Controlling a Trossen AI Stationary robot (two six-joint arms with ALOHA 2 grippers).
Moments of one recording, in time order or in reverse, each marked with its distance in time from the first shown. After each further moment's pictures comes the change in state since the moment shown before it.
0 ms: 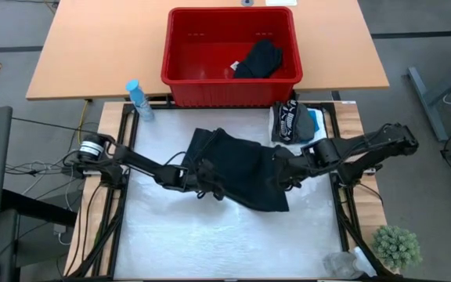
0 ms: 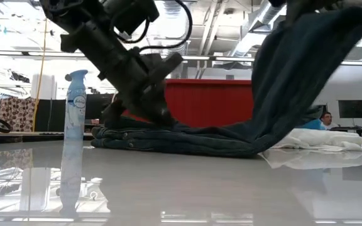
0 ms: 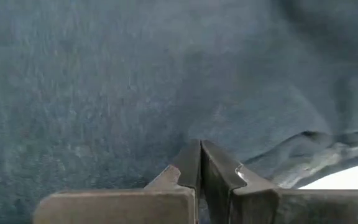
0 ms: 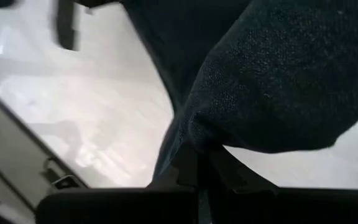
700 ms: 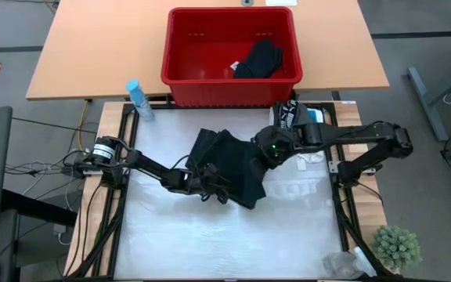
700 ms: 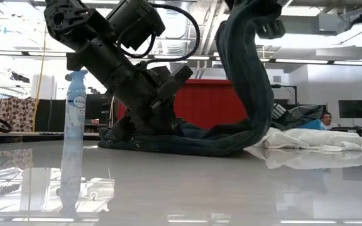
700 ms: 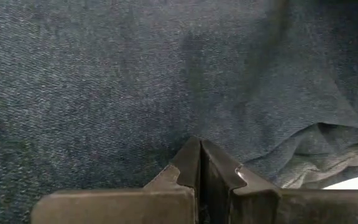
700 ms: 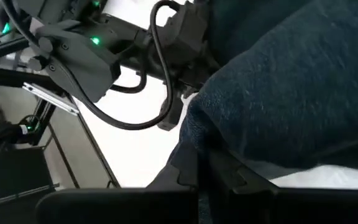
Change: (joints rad) left arm -0.004 0.125 0.004 0.167 0.054 0.013; right arm -0.259 0.067 0.000 0.357 -0.209 -0.300
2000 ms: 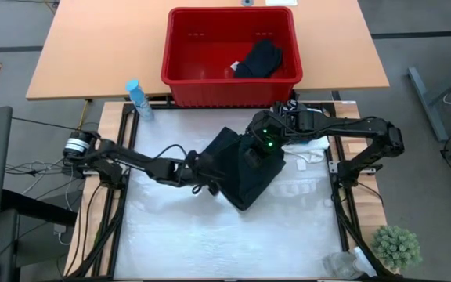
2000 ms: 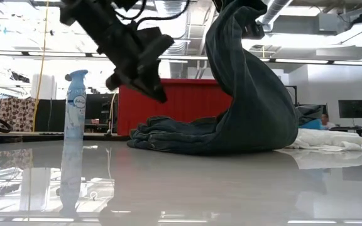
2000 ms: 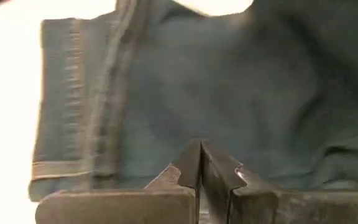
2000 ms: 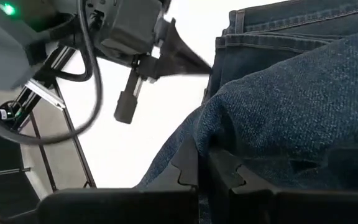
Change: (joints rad) left arm 0.018 -0.270 0.053 -0.374 -0.150 0.250; right arm -0.114 0.081 0.141 -0.087 -0.049 -0.254
